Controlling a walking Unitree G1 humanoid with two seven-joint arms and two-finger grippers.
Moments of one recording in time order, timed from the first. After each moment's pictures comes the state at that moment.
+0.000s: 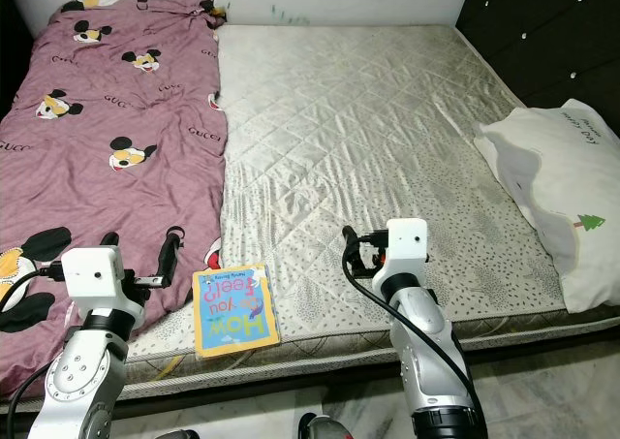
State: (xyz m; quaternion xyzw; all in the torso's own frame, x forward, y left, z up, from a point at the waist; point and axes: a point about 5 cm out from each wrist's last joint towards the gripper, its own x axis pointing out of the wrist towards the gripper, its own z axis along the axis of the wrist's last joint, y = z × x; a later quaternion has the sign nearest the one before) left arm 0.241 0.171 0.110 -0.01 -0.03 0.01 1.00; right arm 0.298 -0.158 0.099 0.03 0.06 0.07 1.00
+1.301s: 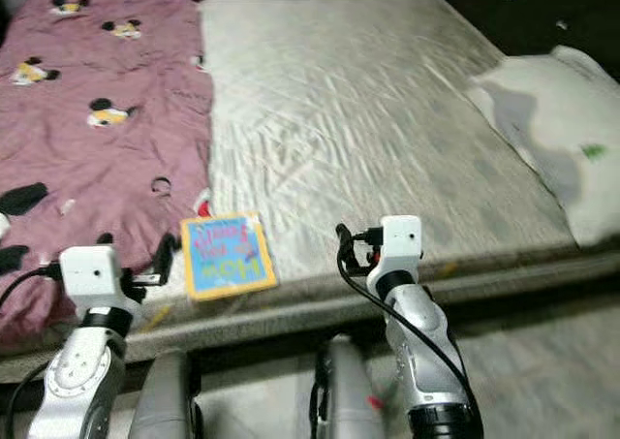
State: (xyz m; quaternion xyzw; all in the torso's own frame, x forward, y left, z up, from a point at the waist) left arm 0.249 0.172 0.111 0.00 -0.03 0.02 1.00; right arm 0.297 -0.155 0.097 0.03 0.07 0.07 0.99
